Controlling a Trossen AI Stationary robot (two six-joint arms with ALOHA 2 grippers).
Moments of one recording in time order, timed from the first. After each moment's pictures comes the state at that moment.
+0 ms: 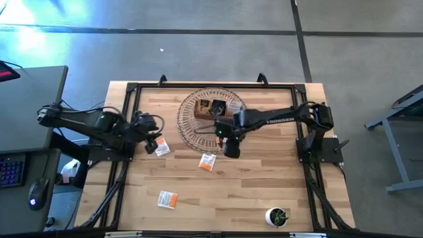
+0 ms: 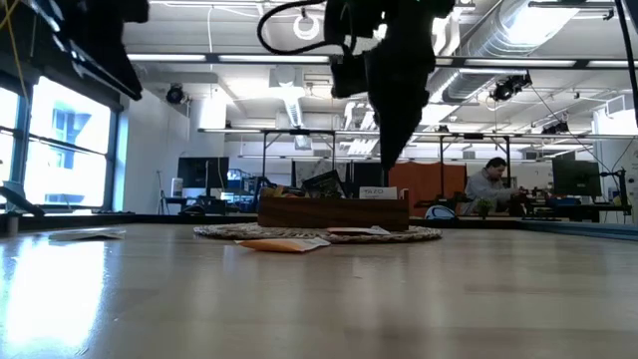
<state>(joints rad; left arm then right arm) -0.22 0.77 0.82 -0.99 -0.45 -0.63 -0.04 1.86 1.48 -0.97 0.00 0.20</state>
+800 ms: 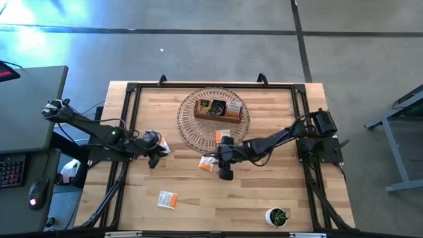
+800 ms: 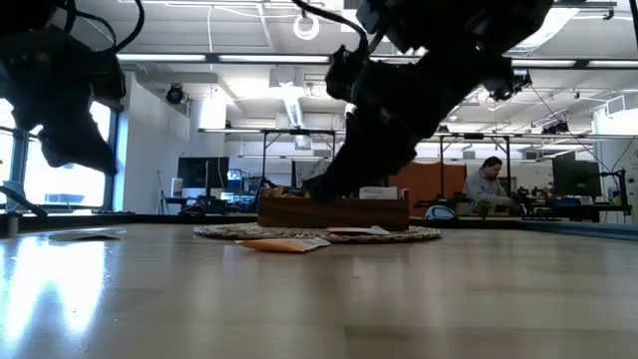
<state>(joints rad) -0.39 0.63 0.30 -0.43 -0.32 -0.87 0.17 1.86 0.98 0.14 0.14 0.22</state>
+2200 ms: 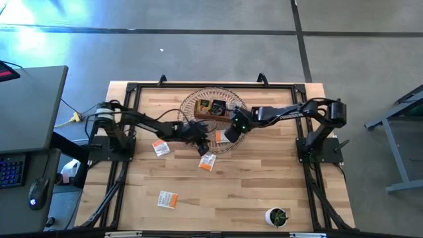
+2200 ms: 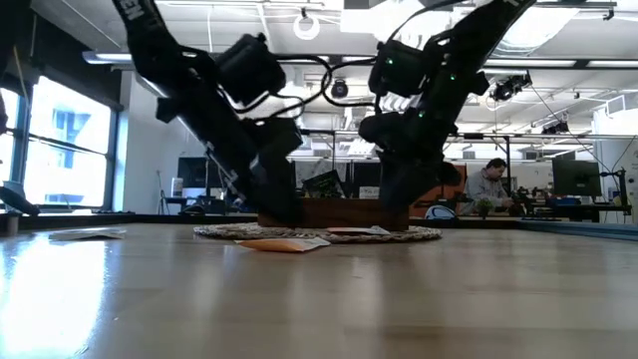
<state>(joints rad) 0.06 1.76 0.79 0.21 -0.15 -0.42 -0.24 1.70 0.95 -0.30 0.00 0.62</state>
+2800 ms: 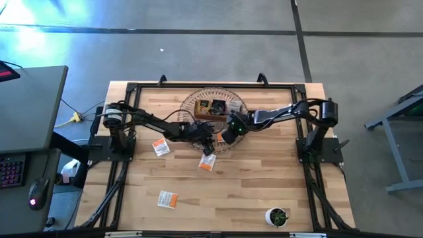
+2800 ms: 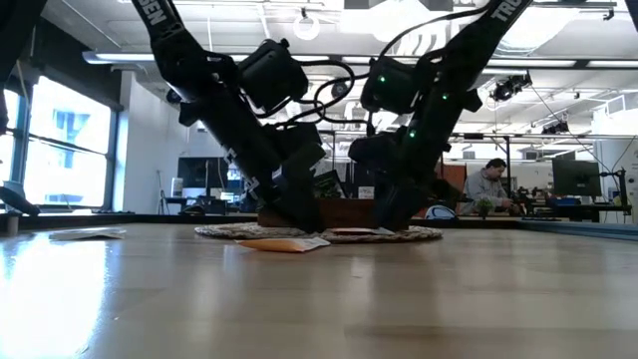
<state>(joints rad) 0.07 1.87 0.91 0.17 -0.17 -0.37 -0.21 1.80 0.95 -0.21 0.04 0.68</state>
